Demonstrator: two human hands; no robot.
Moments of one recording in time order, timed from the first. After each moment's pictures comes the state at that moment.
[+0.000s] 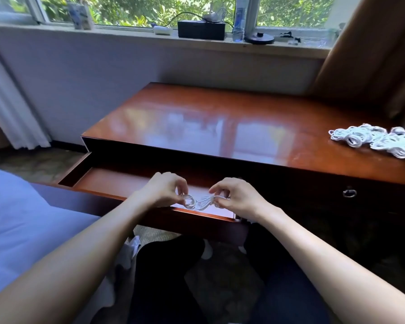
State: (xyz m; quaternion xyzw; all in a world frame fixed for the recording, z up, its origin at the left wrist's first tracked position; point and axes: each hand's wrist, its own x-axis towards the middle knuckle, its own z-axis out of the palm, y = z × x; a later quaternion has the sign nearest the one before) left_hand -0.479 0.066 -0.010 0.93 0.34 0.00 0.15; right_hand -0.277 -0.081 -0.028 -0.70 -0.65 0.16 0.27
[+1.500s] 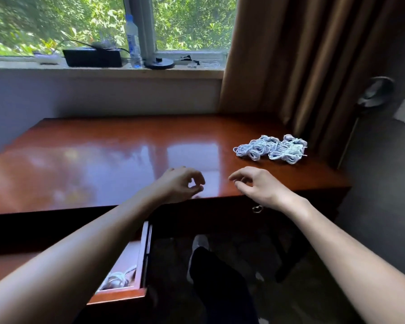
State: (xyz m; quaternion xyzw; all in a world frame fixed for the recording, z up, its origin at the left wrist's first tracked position) left_hand -0.184 0.007 0.049 0.98 0.11 0.08 0.16; right_hand -0.022 -0.205 0.046 -0.80 -0.50 0.08 0.32
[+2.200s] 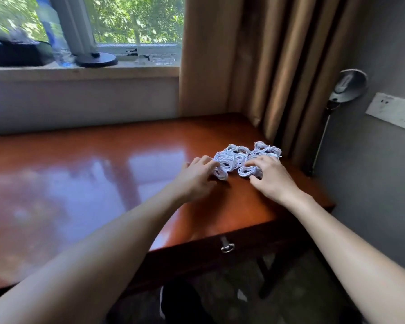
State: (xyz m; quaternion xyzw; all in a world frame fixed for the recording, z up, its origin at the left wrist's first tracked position) left_hand 0.046 -0.013 0.022 0.99 0.04 0.11 0.12; right_hand 0.167 -0.222 0.024 -0.90 -0.37 -0.06 0.24
